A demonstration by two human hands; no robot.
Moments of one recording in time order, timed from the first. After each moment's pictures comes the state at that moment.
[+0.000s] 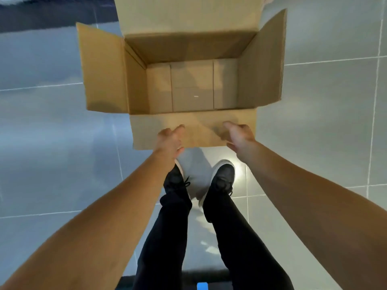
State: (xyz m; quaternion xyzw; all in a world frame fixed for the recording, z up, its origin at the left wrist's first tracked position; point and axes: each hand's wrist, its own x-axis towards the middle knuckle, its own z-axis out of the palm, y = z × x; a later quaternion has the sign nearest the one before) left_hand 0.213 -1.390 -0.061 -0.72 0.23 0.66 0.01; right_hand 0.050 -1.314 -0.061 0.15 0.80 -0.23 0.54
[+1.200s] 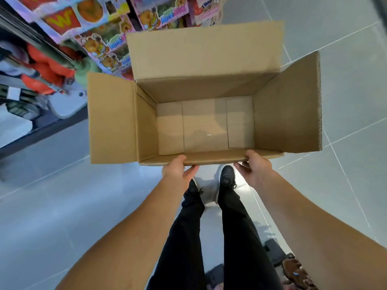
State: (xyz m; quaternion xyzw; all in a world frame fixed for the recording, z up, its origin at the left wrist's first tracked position) left_hand 0.208 -1.377 0.212 -0.74 0.11 0.67 -0.01; right_hand 0.075 -1.229 0.199 0.47 0.63 -0.50 0.37
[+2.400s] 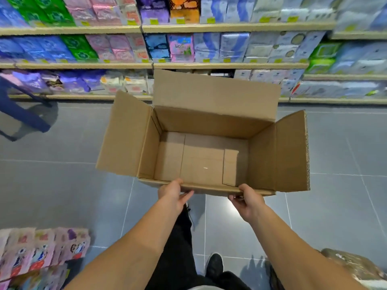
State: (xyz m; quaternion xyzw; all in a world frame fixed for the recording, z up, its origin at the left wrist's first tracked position) left_hand -0.156 -0.958 0.439 -0.45 0.53 0.67 0.27; right_hand -0.066 -0.776 0.406 0.62 0.28 -0.73 0.03
